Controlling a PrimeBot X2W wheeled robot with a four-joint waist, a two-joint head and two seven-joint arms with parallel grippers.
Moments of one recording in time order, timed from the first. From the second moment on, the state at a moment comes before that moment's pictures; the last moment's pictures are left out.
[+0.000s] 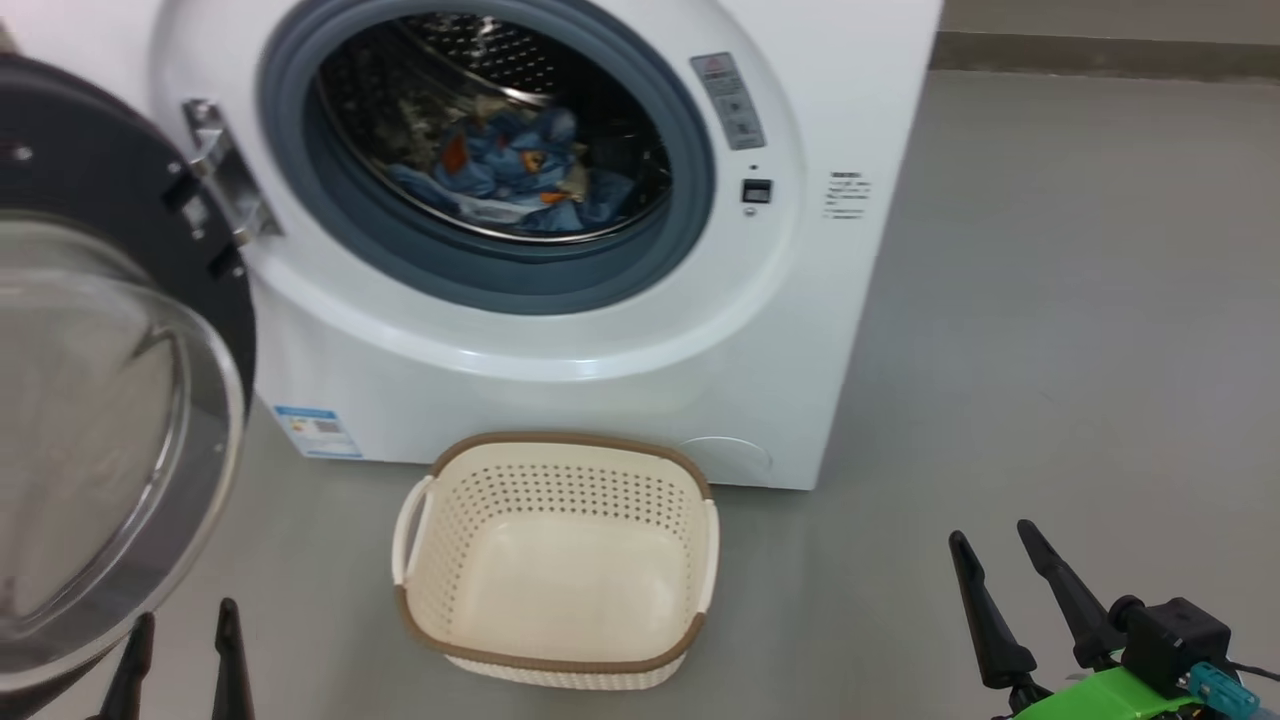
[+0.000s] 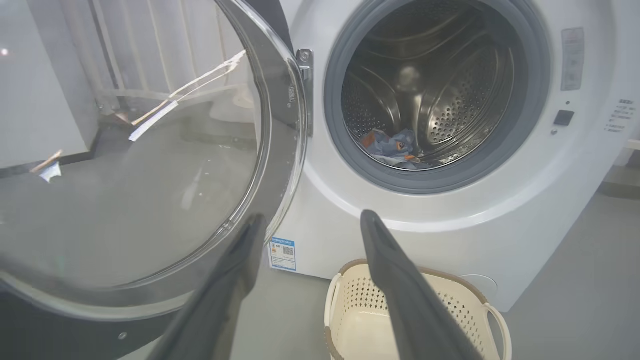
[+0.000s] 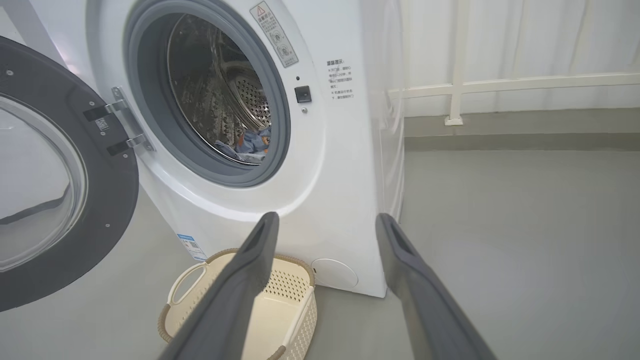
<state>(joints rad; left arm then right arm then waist) 0.04 0.07 0.20 0.23 -0.18 -0.13 -0.26 0.04 -0.17 0.15 0.19 0.38 0.13 -0.25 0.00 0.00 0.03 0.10</state>
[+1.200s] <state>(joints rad) 0.06 0.04 0.23 0.17 -0.22 -0.08 -0.26 -0.04 -0.23 0.24 0.21 0.38 0.13 -0.25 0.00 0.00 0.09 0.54</state>
